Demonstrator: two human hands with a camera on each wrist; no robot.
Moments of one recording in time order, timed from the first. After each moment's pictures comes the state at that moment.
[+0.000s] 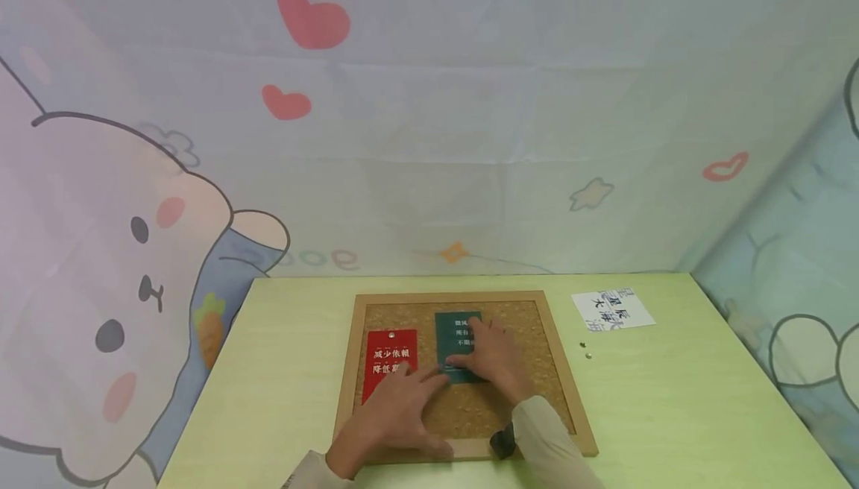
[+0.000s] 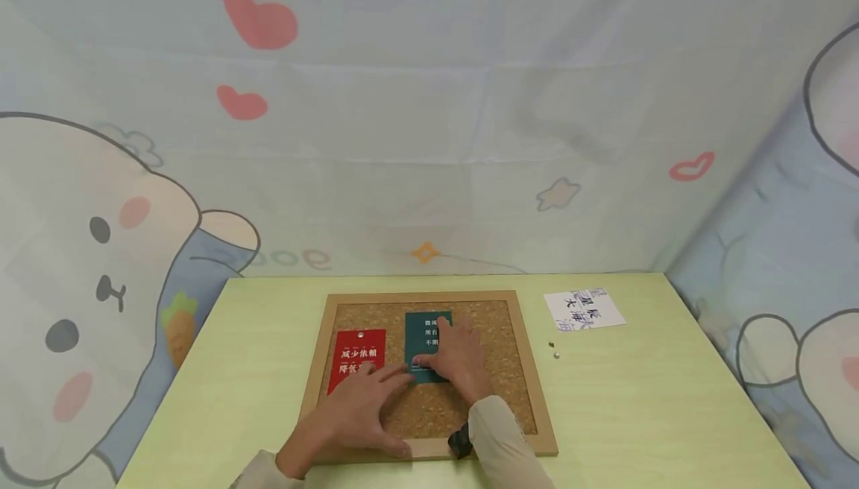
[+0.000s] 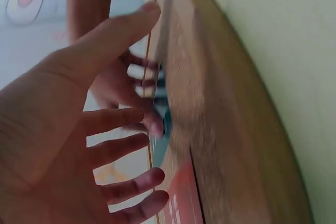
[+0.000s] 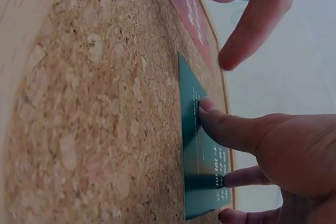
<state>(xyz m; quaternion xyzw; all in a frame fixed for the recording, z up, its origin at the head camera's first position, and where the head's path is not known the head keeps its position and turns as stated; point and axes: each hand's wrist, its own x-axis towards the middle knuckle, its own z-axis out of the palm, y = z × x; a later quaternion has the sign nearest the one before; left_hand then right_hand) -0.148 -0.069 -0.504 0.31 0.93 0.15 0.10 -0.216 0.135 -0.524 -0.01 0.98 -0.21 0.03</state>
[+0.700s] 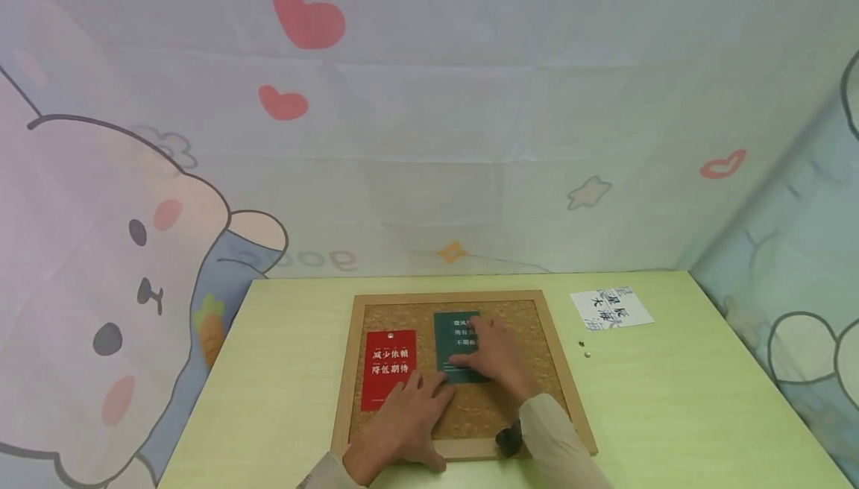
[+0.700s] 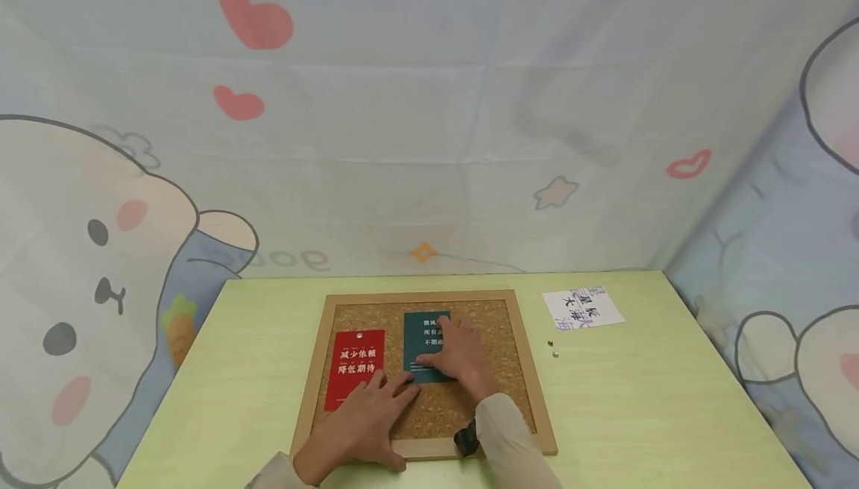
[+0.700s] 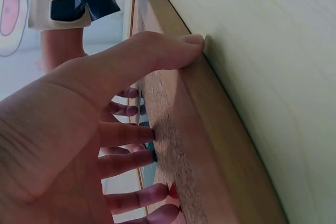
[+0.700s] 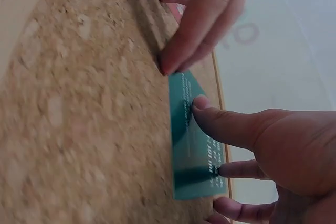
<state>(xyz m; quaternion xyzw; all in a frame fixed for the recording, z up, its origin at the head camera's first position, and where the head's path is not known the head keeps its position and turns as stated) -0.137 -0.045 -0.510 0.30 0.94 0.02 0.12 -0.216 0.146 -0.523 -0.04 0.96 -0.27 0.03</state>
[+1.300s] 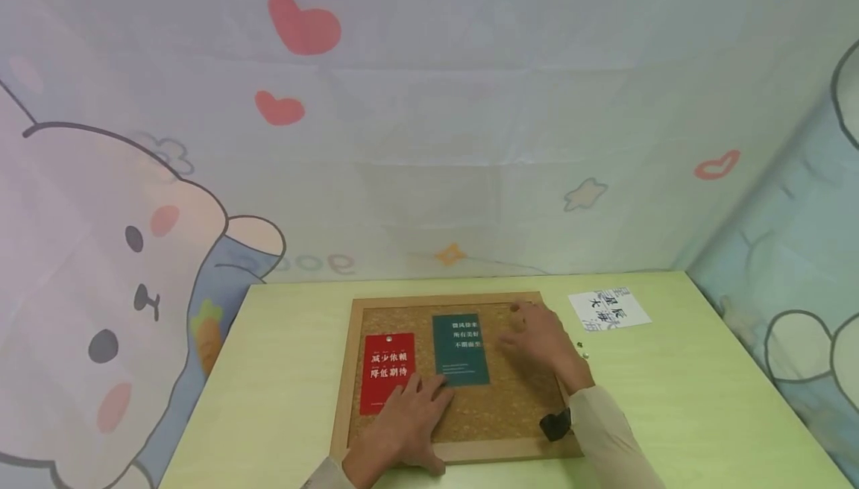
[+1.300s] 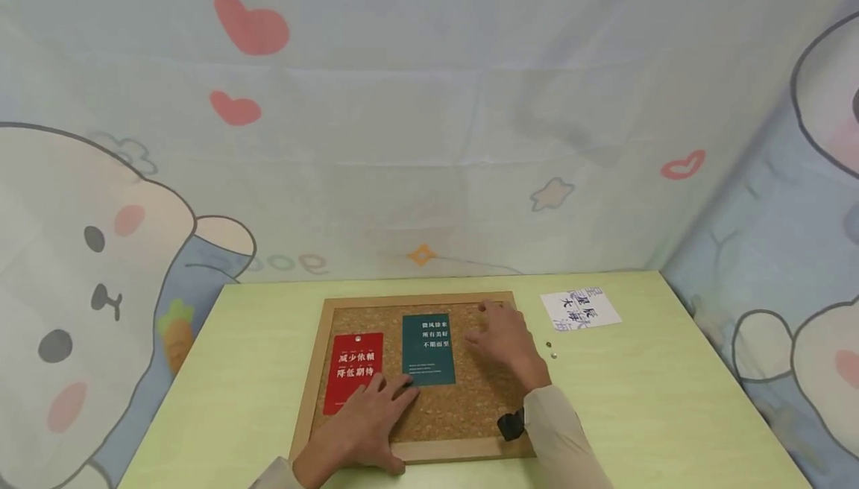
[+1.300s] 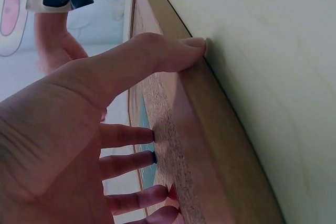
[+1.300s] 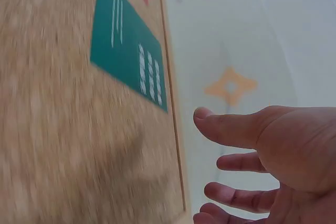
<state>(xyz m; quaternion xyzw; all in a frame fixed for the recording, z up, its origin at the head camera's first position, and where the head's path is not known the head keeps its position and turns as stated) -0.138 -0.045 -0.509 0.30 0.94 0.05 0.14 -0.221 0.220 -0.492 -0.07 0.96 -0.29 -0.01</state>
